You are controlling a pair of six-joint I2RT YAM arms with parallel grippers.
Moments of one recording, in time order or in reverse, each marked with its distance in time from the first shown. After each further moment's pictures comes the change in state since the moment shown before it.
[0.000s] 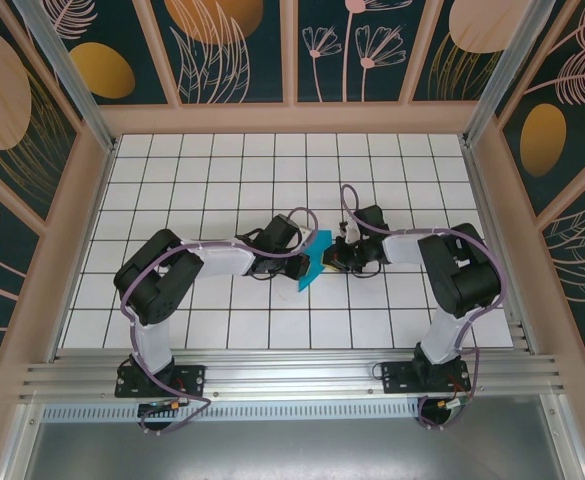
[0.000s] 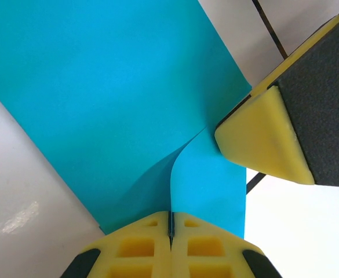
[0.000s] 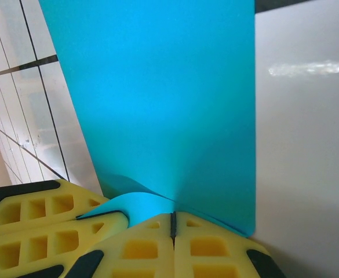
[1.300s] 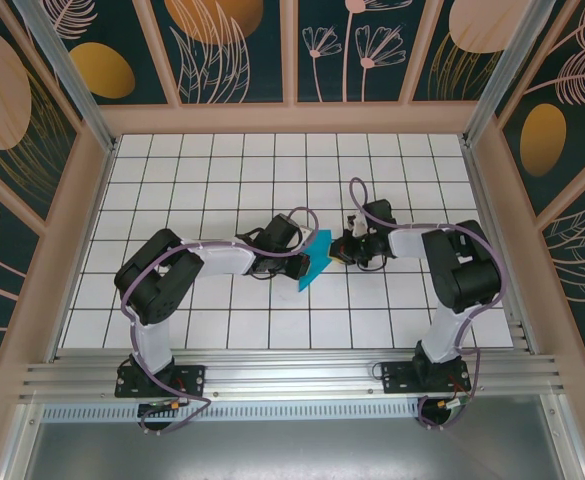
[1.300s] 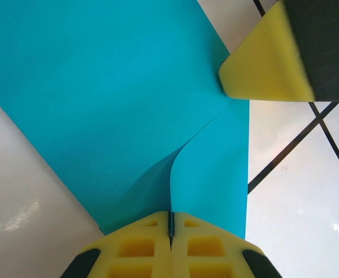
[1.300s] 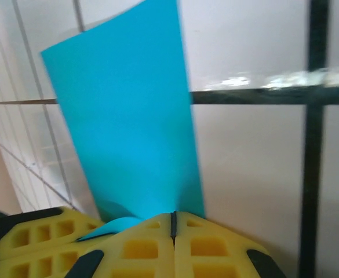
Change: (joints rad) left arm 0.000 0.003 0.010 -0.014 -0.001 0.002; right arm -0.074 0.034 0.035 -0.008 -0.016 -0.020
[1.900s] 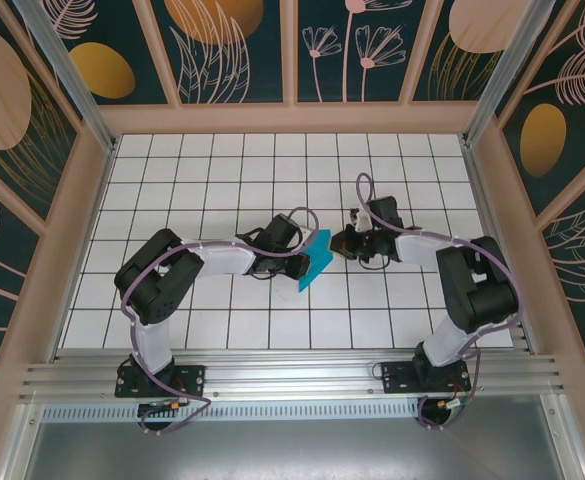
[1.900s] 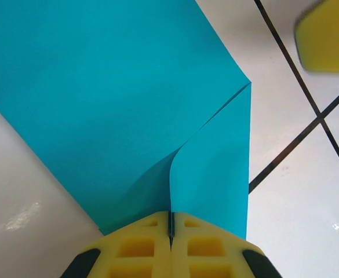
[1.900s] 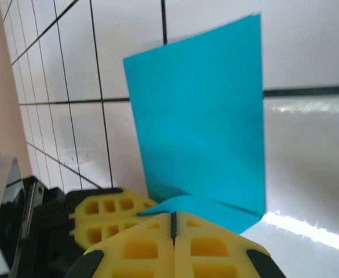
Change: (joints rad) left arm 0.000 0.001 0.001 -0.001 -0.003 0.003; right arm 0.025 -0.173 -0.060 0.029 0.008 0.042
